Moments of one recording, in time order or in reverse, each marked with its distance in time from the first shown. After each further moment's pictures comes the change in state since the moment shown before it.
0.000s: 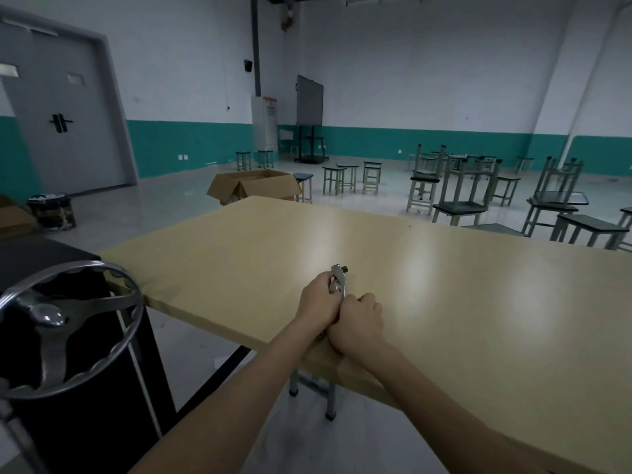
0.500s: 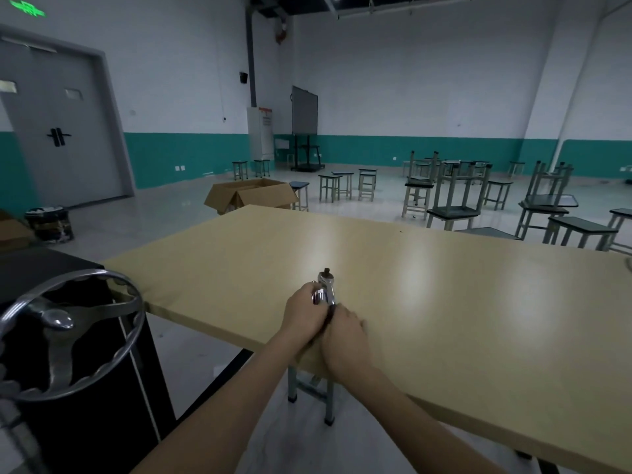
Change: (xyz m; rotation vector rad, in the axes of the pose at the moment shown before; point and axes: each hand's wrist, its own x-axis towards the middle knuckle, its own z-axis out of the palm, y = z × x) left_hand -0.015 -0.009 -0.008 0.030 0.060 -0.005; right_hand -0.020 0.002 0.013 0.105 0.134 -0.039
